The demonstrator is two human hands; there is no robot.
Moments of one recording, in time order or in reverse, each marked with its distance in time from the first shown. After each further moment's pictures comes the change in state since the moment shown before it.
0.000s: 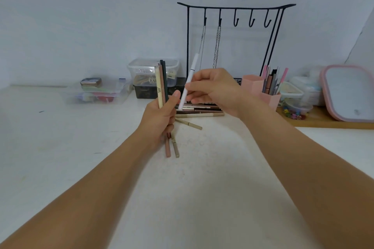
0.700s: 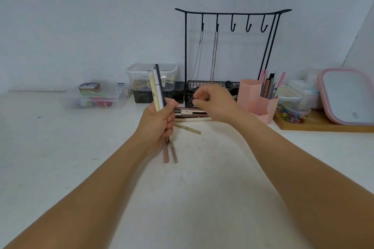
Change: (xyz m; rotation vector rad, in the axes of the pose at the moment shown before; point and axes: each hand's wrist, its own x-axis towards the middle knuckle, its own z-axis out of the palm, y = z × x) left_hand 0.005 -0.001 -0.002 -0.050 -0.010 -0.009; right_hand 0.018 0.039 -0.015 -0.803 0.161 -0.133
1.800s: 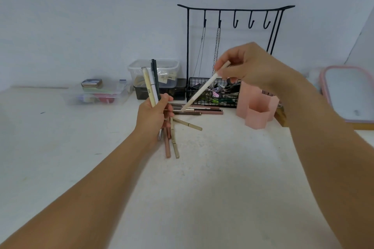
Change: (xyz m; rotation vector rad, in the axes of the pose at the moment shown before) left_hand 0.004 -0.001 -0.006 0.124 0.214 0.057; right_hand -0.015 -0.026 -0.101 0.218 -0.068 -0.031
